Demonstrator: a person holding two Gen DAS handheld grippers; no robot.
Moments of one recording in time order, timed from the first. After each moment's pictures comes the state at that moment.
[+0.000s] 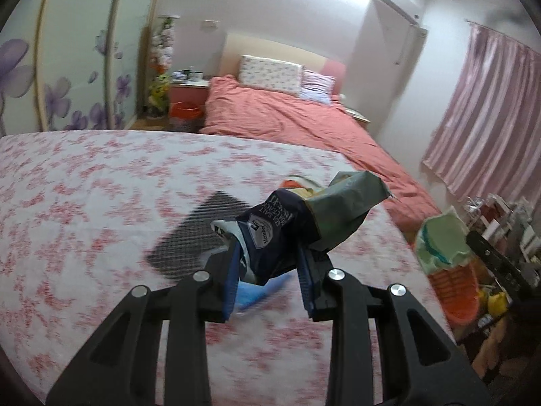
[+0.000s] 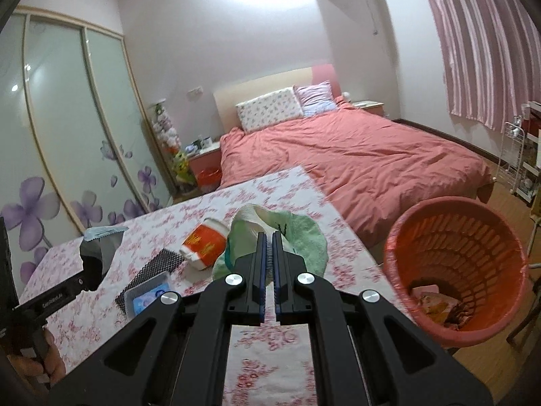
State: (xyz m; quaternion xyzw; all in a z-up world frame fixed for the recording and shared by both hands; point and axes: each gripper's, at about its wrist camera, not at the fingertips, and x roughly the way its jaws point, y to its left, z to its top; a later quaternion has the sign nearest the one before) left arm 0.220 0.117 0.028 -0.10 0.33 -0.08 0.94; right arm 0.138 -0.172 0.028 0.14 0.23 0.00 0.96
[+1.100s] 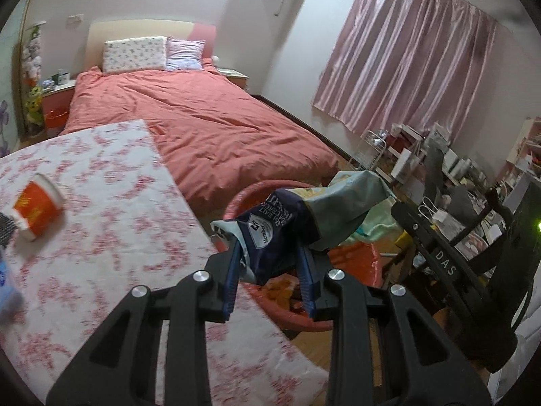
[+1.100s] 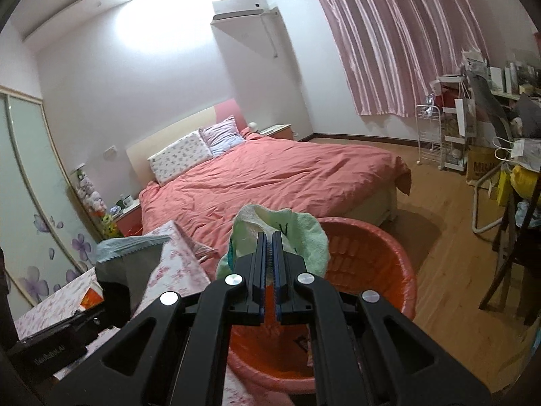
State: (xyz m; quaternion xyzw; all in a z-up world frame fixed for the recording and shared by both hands) left arm 0.235 -0.163 0.009 -0.04 0.36 -0.31 0.88; right arm 0.111 -0.343 0.000 0.21 0.17 -0.17 0.95
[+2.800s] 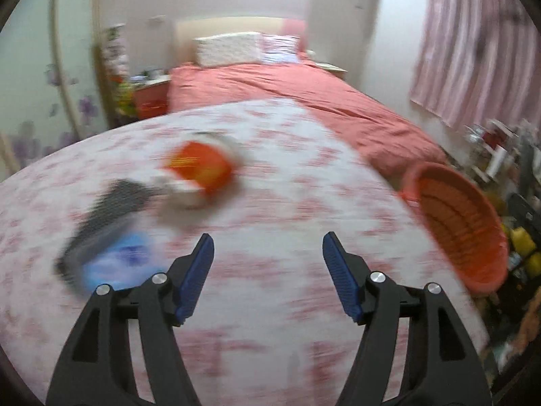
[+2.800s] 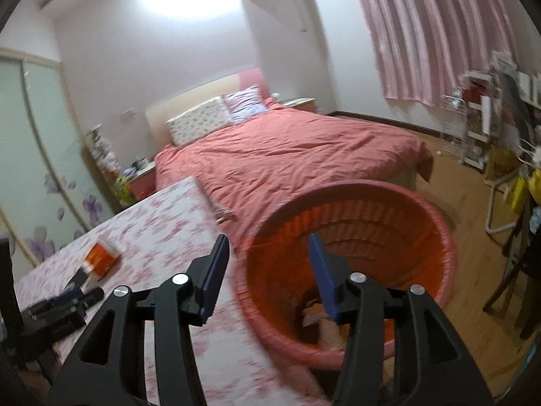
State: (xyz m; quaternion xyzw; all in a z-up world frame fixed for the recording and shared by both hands) left arm 0.264 -0.002 -0.033 0.02 0.37 -0.09 0.92; right arm 0.121 -0.282 -0.014 0.17 0.24 -0.10 0.95
